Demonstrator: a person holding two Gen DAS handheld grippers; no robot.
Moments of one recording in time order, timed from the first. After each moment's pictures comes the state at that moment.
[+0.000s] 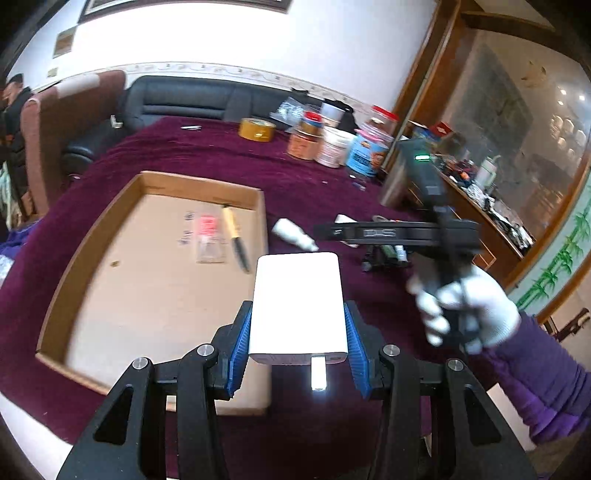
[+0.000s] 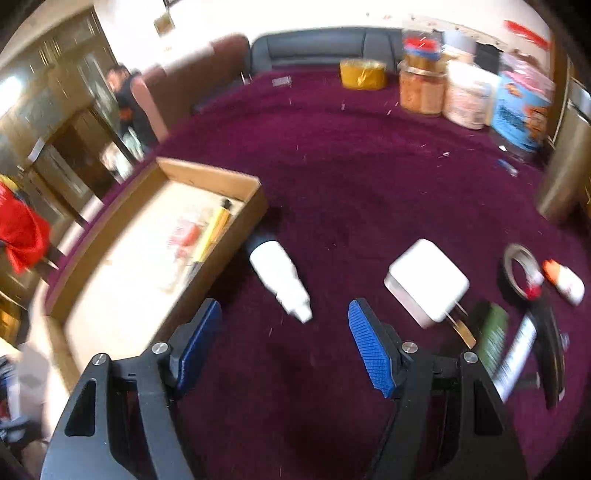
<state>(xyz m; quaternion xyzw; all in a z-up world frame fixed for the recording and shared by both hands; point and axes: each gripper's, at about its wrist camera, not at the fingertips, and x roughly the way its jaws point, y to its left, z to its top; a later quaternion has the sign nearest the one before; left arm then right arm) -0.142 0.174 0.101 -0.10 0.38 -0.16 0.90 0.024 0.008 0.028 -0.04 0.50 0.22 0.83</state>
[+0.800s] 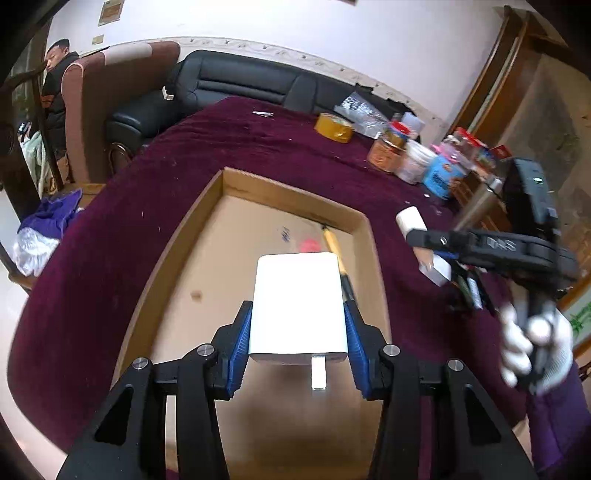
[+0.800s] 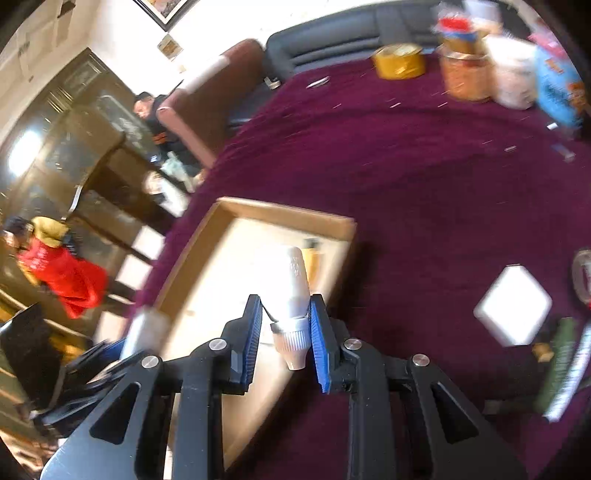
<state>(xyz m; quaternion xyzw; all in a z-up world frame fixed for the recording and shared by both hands) -0.055 0.258 0.084 -0.13 0.43 -0.08 0.89 0.046 0.051 0.065 0.13 0.52 0.31 0.78</state>
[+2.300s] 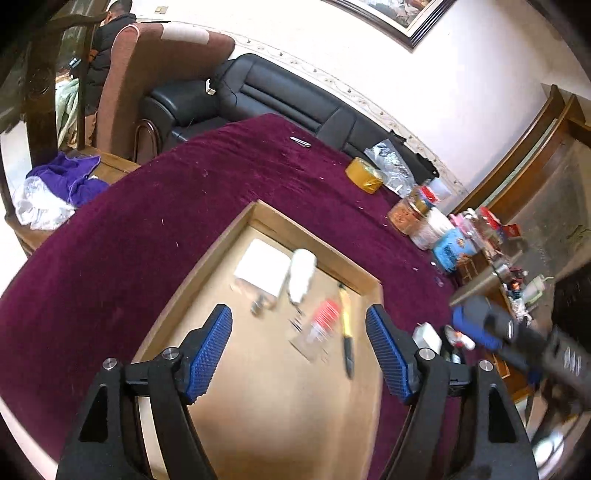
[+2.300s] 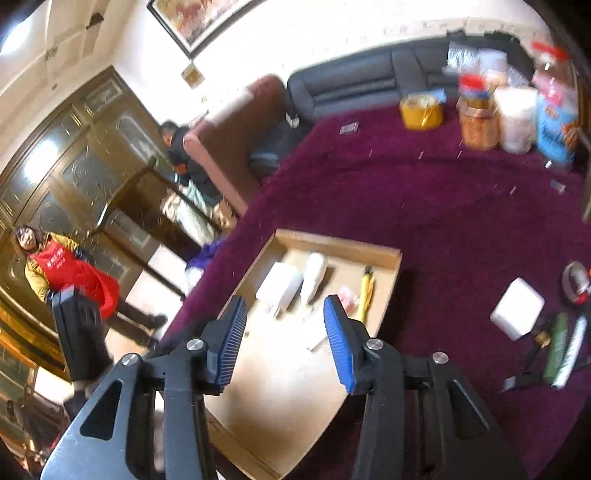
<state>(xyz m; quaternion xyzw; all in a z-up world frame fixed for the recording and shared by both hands) -0.055 0.291 0.092 -0.26 0.38 -0.03 0.88 -0.009 0.039 0.154 0.12 0.42 0.29 0.85</state>
